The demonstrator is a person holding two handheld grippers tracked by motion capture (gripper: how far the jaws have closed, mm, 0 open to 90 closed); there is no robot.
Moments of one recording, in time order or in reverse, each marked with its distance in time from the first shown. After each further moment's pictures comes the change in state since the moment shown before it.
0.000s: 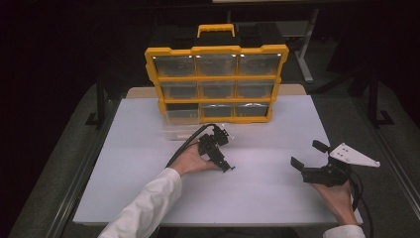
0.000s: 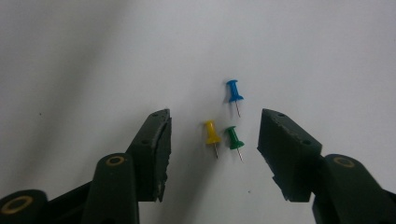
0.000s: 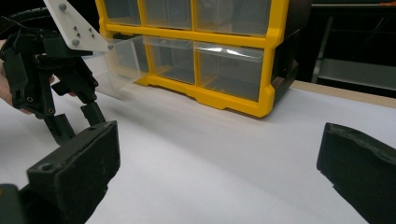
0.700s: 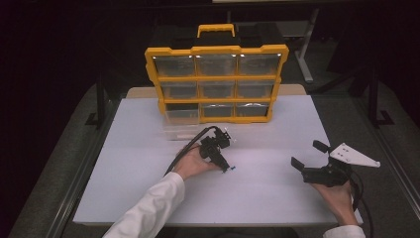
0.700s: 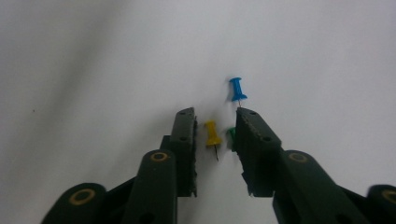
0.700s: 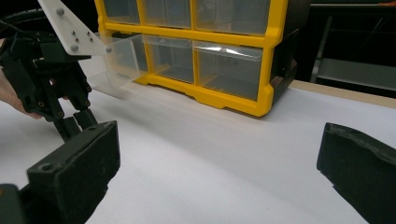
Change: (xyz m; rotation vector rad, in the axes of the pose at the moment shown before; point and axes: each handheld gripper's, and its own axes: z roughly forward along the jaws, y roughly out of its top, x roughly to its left) left arm -0.007 0.000 0.008 0.013 0.054 0.000; right arm 0.000 0.000 -0.001 0.002 -0.002 -0.006
